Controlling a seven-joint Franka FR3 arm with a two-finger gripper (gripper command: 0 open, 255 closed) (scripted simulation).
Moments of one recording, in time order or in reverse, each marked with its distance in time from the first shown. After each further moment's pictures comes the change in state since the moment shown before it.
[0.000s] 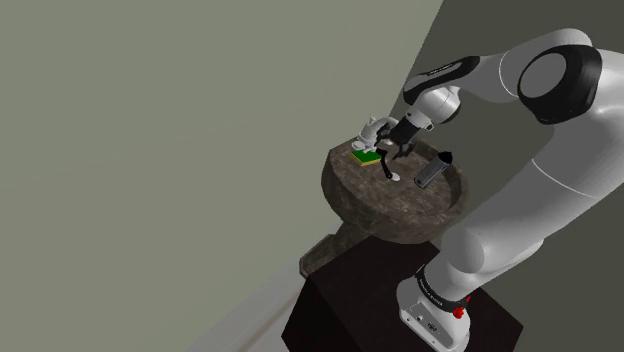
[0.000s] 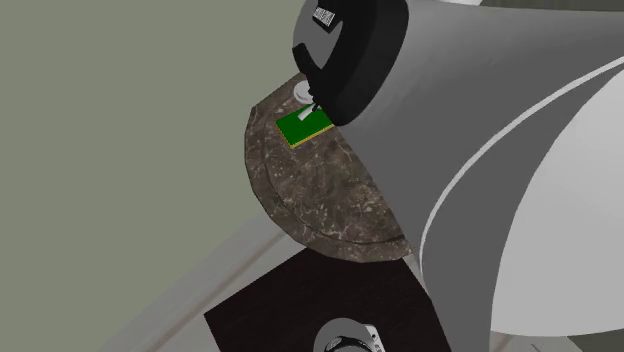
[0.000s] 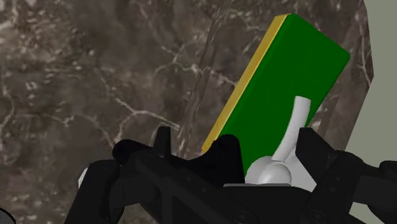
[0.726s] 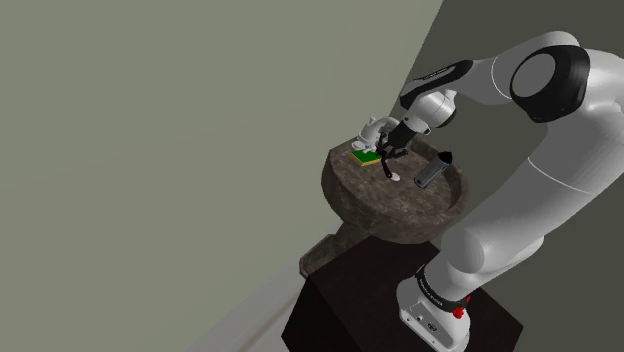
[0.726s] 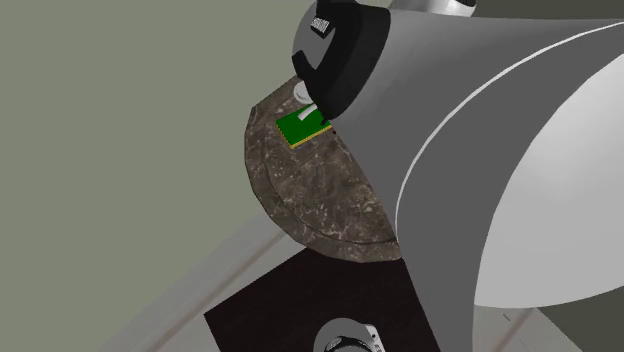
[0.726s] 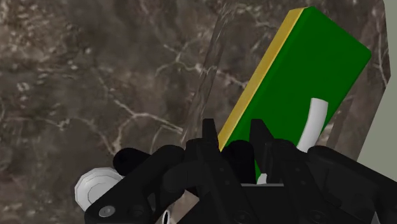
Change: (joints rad) arm 0.001 0.038 0.003 -0.009 0.032 0.039 -0.031
